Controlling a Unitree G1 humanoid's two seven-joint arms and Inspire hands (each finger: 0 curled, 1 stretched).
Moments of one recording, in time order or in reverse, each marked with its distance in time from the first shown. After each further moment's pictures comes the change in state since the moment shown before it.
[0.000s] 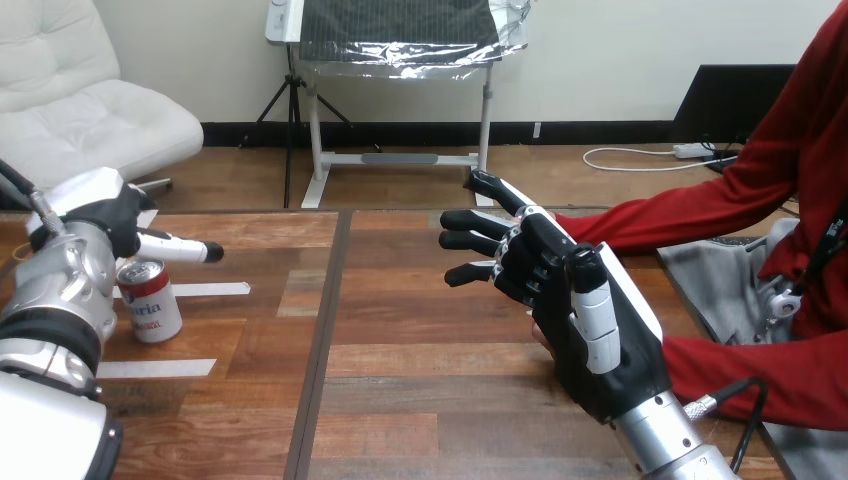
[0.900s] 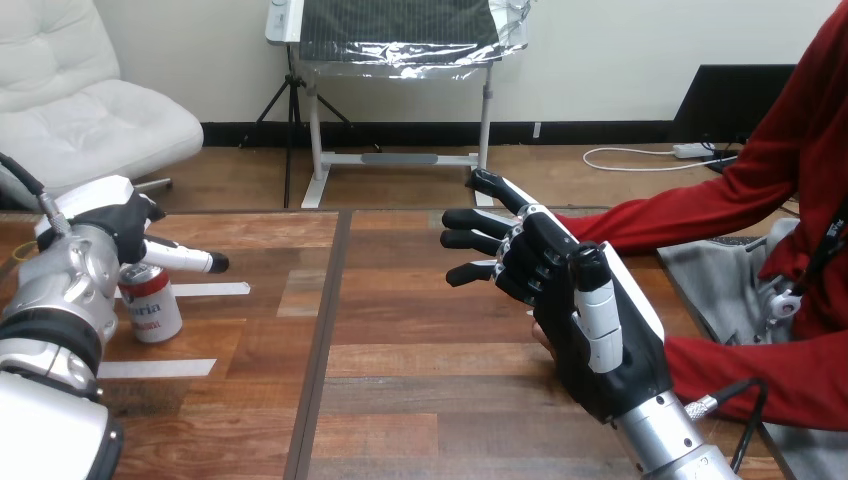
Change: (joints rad) left arm 0.001 -0.001 -0.013 0.000 0.007 -0.011 -0.024; right arm 0.000 0.000 0.000 0.000 0.010 0.000 0.000
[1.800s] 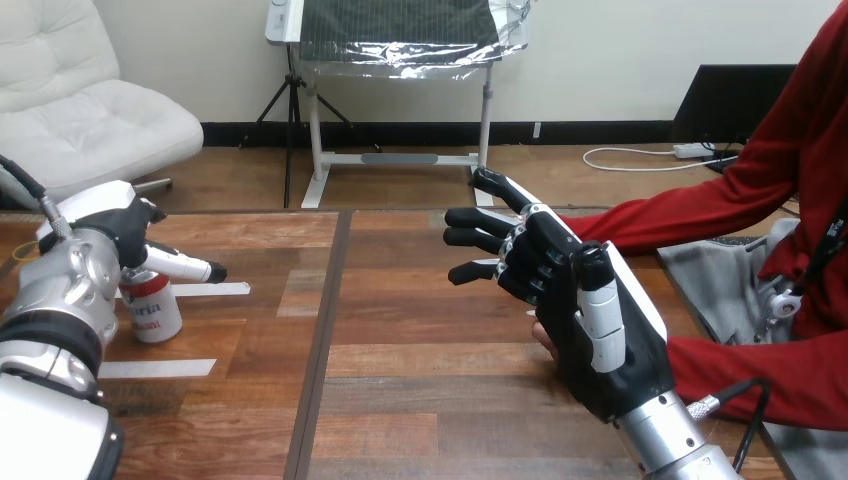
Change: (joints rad) left arm 0.005 -0.001 -0.001 0.000 -0.003 0.000 -0.014; right arm 0.000 0.000 -0.006 0.000 0.008 0.000 0.008
